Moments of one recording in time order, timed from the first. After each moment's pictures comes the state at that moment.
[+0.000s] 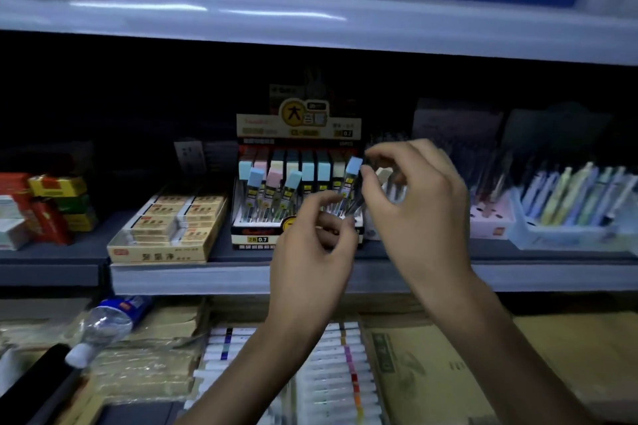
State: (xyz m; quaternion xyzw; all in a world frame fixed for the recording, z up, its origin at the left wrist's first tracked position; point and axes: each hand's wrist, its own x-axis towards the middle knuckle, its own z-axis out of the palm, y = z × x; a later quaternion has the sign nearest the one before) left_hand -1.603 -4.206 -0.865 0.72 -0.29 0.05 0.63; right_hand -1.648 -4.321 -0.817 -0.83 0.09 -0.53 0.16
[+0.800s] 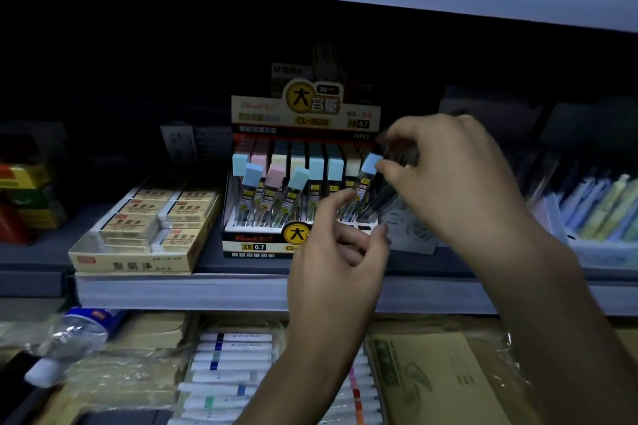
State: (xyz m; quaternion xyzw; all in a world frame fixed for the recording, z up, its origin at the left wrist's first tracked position) left_hand -1.587 -4.235 -0.882 0.69 -0.25 0.02 0.68; right_hand -1.614 -4.352 -0.780 -0.92 0.14 -0.36 0.06
